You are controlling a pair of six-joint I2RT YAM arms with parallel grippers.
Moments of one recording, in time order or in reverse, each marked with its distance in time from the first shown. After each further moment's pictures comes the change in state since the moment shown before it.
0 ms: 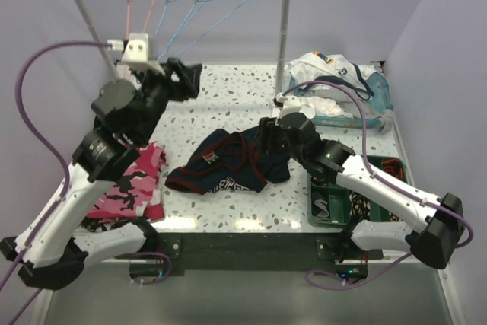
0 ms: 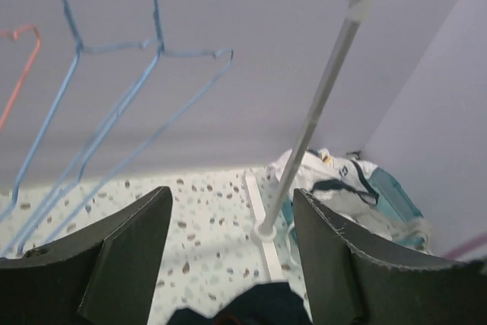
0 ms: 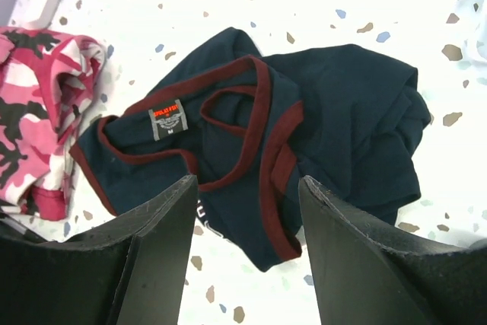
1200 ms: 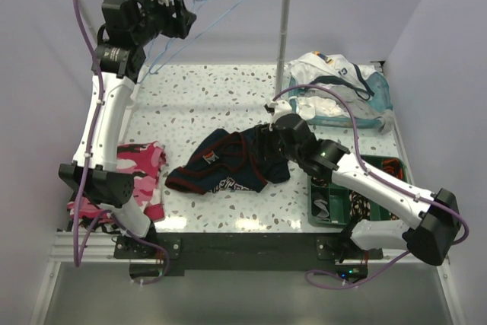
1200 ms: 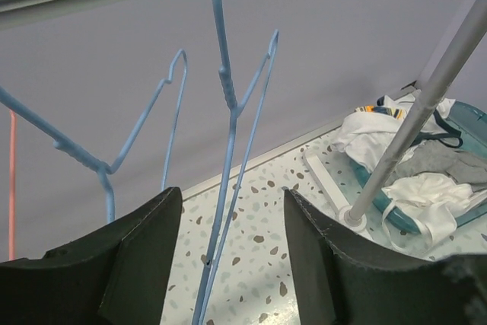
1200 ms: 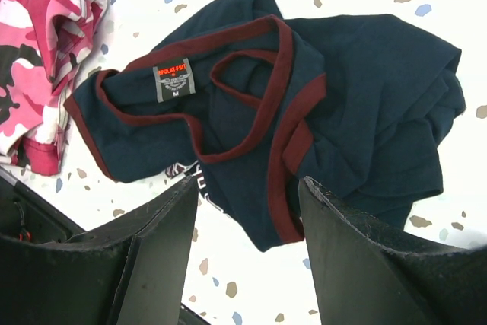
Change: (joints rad) left arm 0.534 0.689 0.677 -0.098 0.729 0.269; right arm -0.002 0.040 -0.007 -0.021 -0.118 -0.057
